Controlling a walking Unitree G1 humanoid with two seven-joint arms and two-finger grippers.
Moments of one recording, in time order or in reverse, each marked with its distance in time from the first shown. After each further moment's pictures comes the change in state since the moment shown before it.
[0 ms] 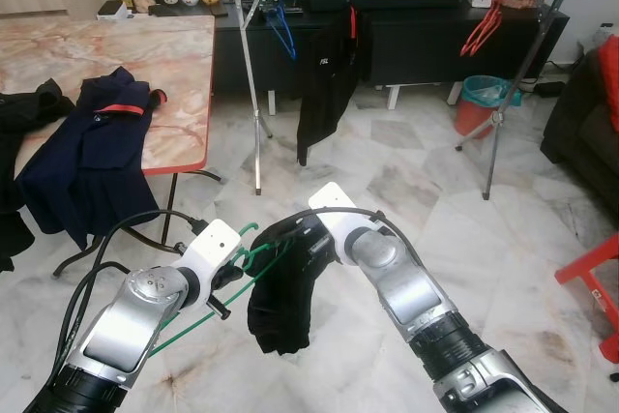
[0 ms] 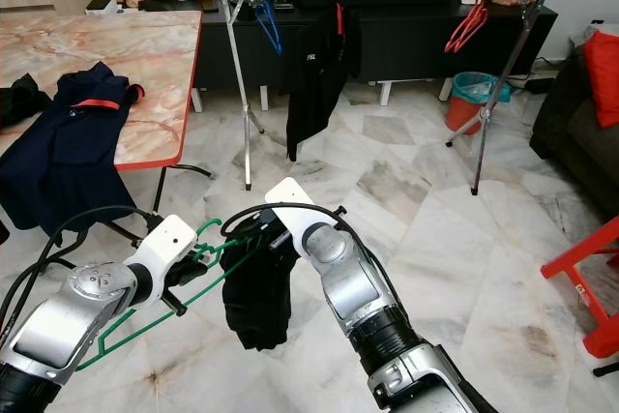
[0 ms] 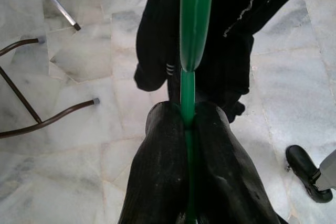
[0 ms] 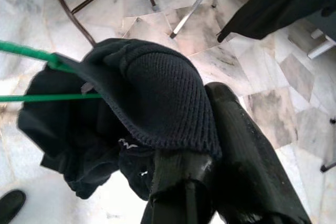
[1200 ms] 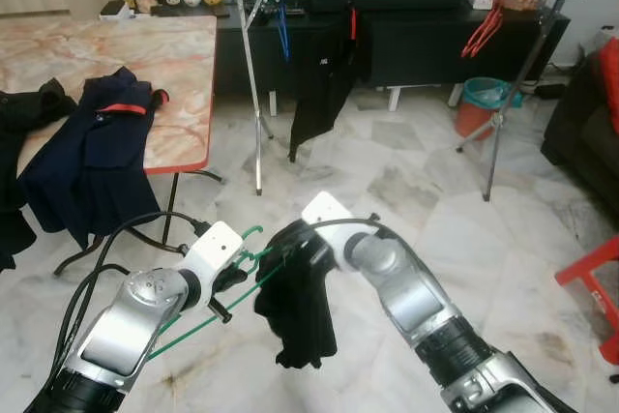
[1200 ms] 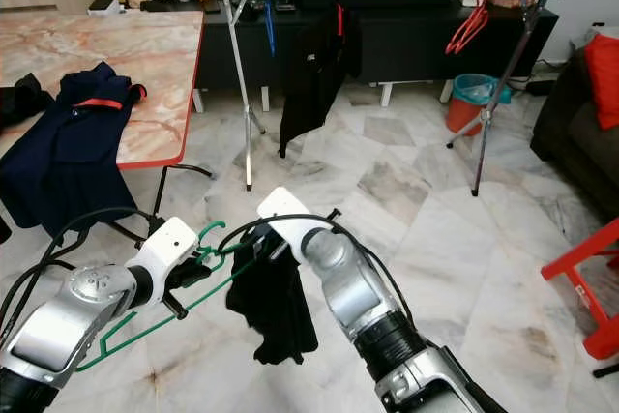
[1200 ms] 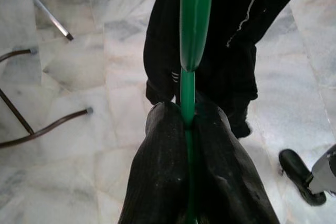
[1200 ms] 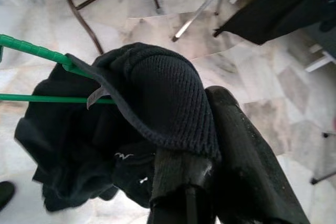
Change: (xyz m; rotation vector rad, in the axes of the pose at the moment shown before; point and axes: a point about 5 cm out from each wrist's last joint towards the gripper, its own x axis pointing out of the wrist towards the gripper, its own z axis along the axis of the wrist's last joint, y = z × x) left arm 0.000 -0.004 0.004 0.009 -0.040 -0.032; right arm -0.004 -0.001 0.001 -0.062 -0.007 0.013
